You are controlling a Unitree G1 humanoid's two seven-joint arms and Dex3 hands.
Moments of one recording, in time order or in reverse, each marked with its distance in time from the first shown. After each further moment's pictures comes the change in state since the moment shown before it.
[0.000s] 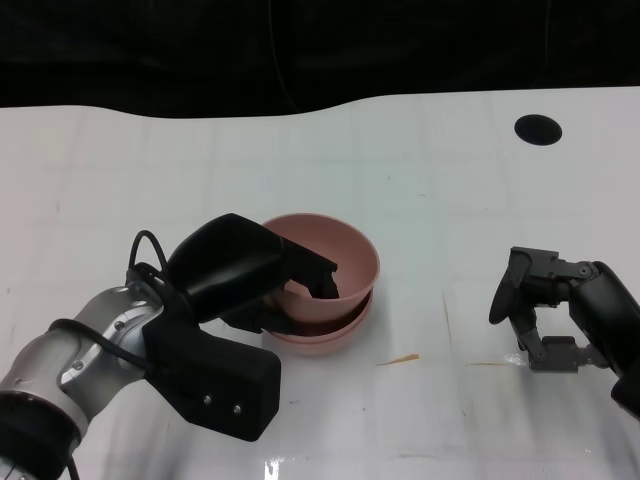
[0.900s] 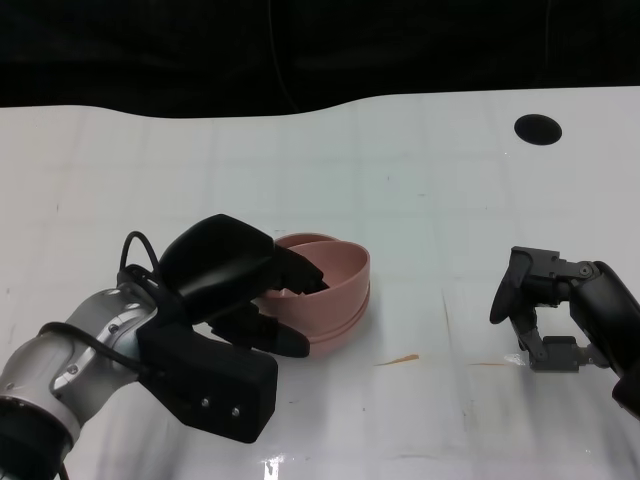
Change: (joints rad) left arm 0.022 0.019 0.006 -0.041 0.026 0.045 0.000; right arm 0.000 0.000 -0.002 0.000 0.002 -0.001 0.004
